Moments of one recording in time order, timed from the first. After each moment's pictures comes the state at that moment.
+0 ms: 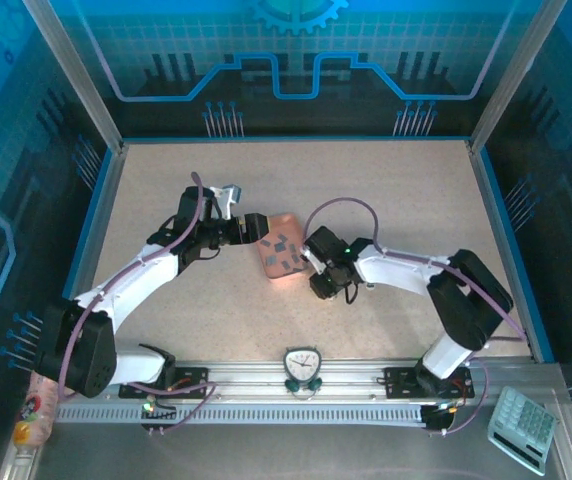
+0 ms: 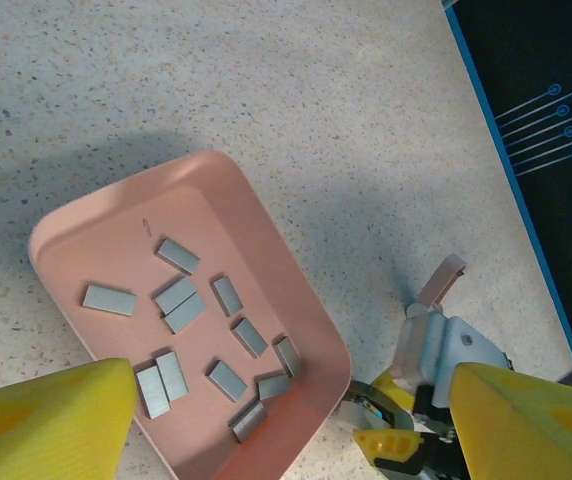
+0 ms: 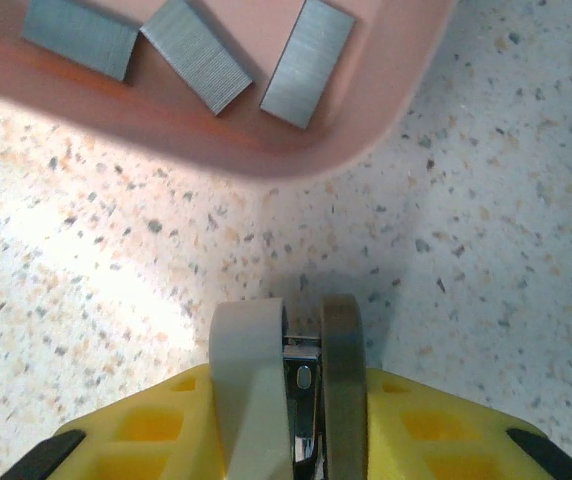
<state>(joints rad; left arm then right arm) -0.31 1.32 0.84 -0.15 0.45 -0.51 0.75 1.62 0.93 -0.57 0.03 0.11</state>
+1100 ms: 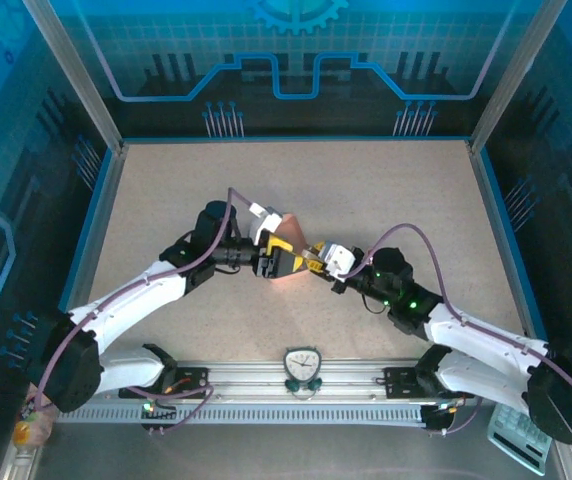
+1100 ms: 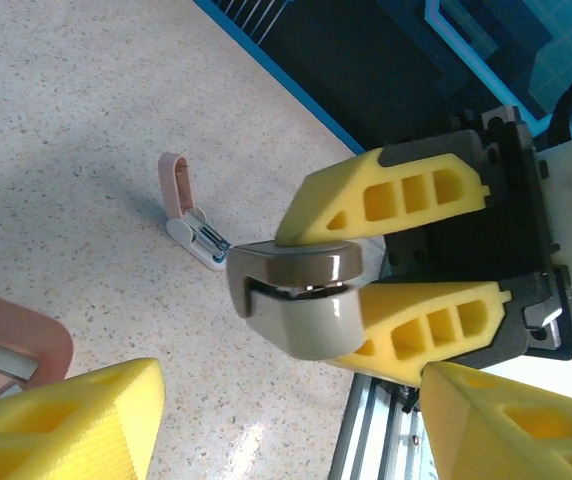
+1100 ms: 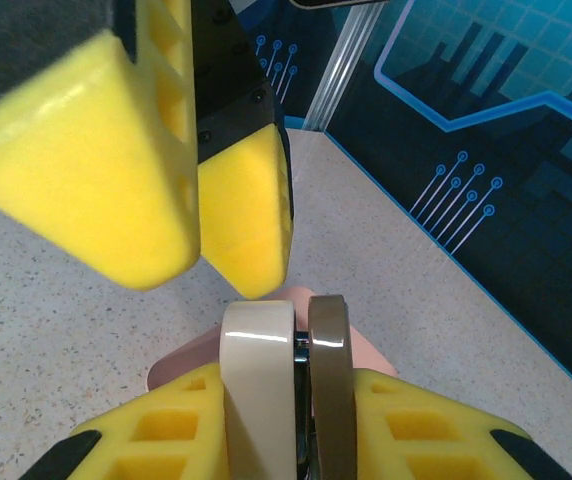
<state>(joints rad) -0.55 1.23 0.79 -0.03 0.75 -0.33 0.75 0.97 0.45 0.34 -0.16 -0.43</state>
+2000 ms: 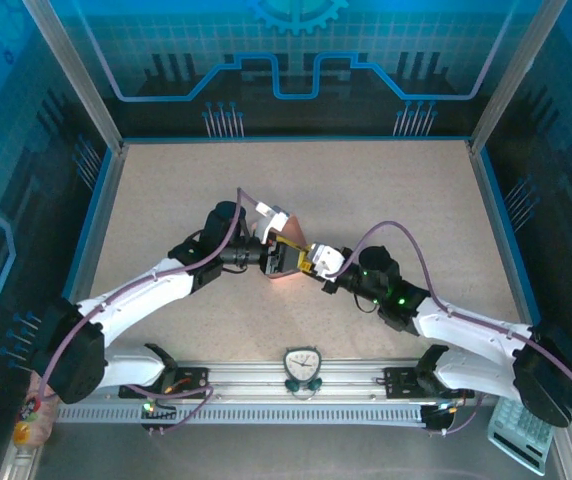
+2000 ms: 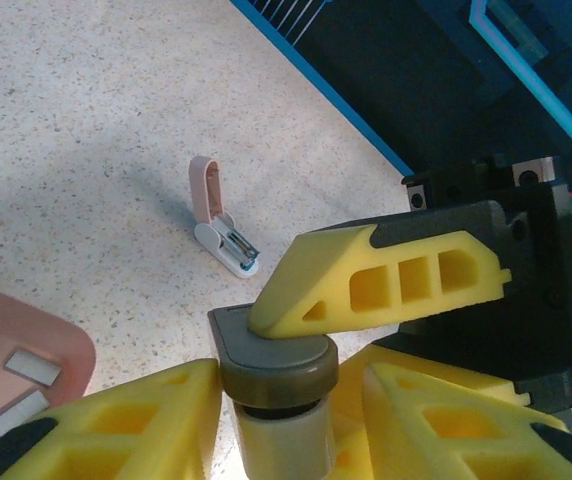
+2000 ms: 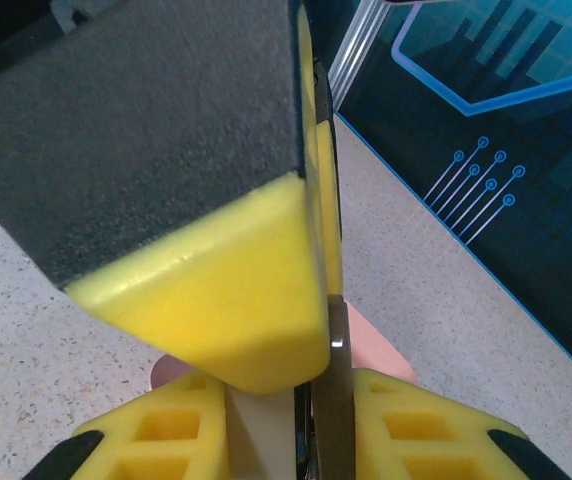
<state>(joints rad) -0.59 1.28 0.82 -0.01 0.63 -0.35 0.79 1.08 0.48 0.37 -0.11 -0.44</state>
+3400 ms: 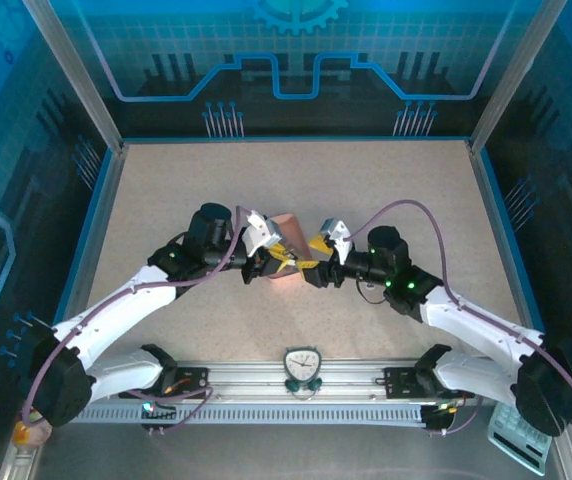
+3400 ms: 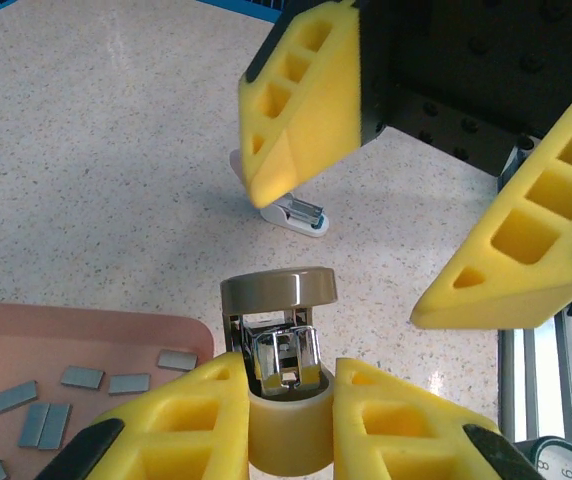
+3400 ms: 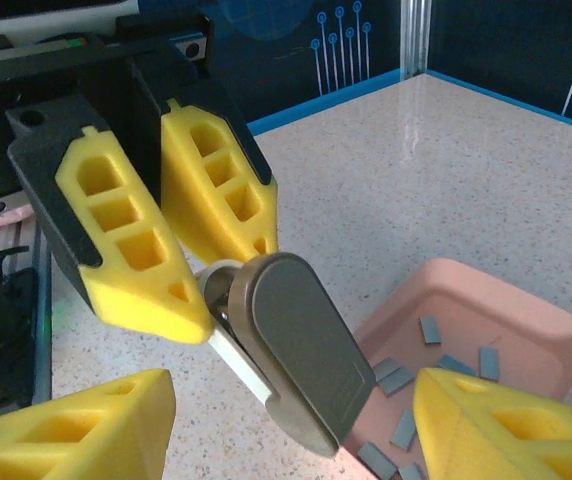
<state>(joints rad) -0.54 1.15 0.82 -0.24 0.61 0.21 0.66 1.07 0.60 0.17 -0.45 0.02</state>
